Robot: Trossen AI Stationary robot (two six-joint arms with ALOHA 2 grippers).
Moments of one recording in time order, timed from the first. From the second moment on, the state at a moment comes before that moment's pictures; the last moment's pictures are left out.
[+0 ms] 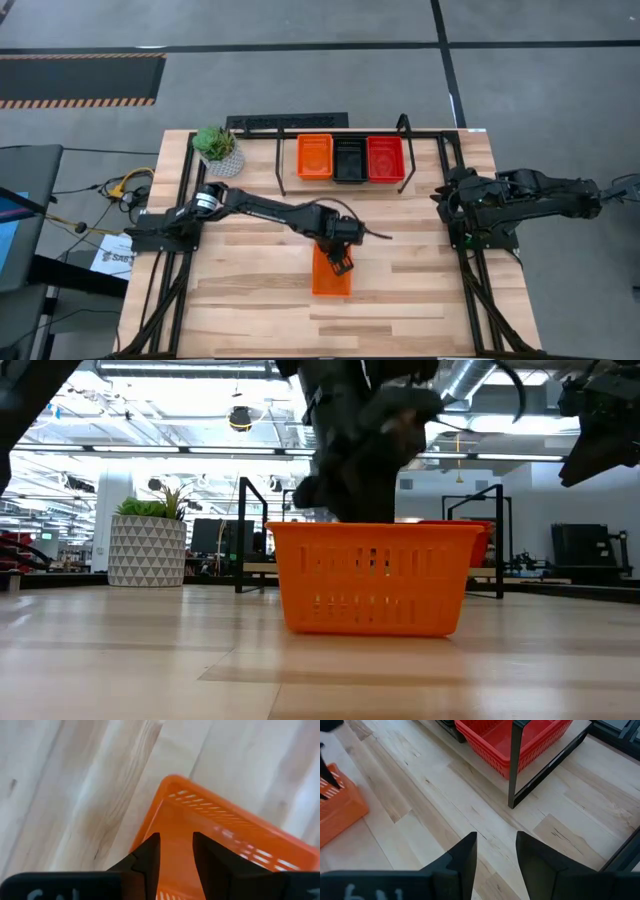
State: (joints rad) left arm -0.13 2.20 1.85 -0.88 0.05 -0.58; right arm 0.04 0.43 0.68 -1.14 0.39 0.70
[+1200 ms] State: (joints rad) left arm -0.08 2.20 1.86 -0.97 0.07 -0.18; right arm 0.04 0.43 0.68 -1.14 0.39 0.70
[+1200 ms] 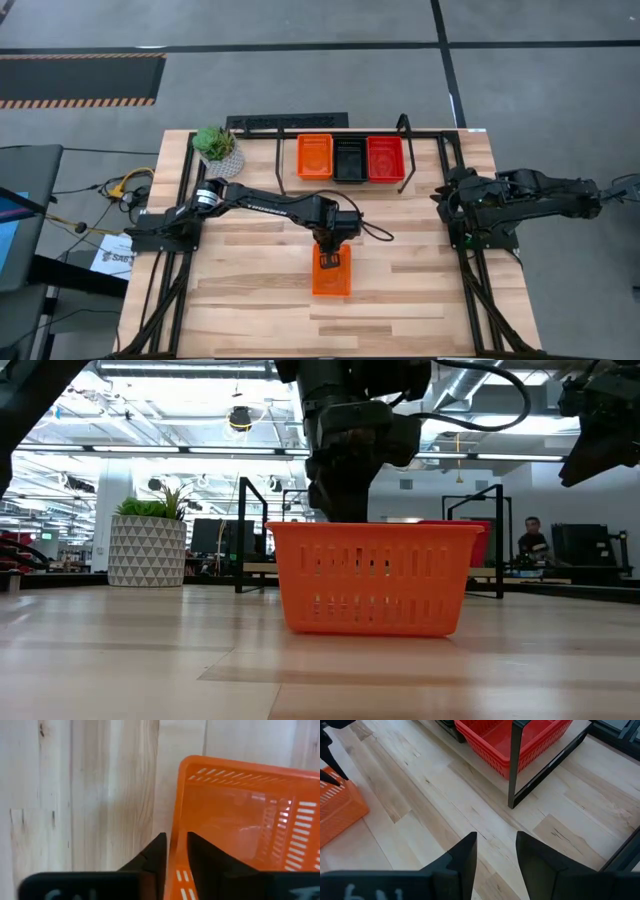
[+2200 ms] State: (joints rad) left arm -0.10 2.22 1.86 -0.94 0.02 -0.11; right arm 0.04 0.43 0.68 -1.15 0.39 0.70
